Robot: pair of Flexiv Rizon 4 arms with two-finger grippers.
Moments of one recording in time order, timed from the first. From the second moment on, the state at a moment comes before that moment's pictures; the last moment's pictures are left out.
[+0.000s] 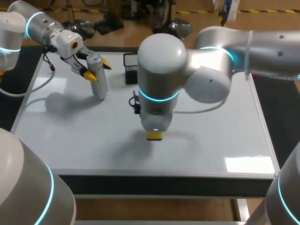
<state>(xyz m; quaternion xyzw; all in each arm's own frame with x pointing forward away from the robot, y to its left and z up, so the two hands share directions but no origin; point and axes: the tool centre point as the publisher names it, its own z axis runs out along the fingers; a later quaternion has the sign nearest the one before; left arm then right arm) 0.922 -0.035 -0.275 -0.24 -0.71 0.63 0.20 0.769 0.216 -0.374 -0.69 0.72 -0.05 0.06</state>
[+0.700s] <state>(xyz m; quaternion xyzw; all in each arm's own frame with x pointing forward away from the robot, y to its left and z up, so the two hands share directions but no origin) 0.922 -0.035 -0.275 -0.24 -0.71 0.63 0.20 0.772 0.234 -0.410 -0.69 0.72 -0.04 0.03</state>
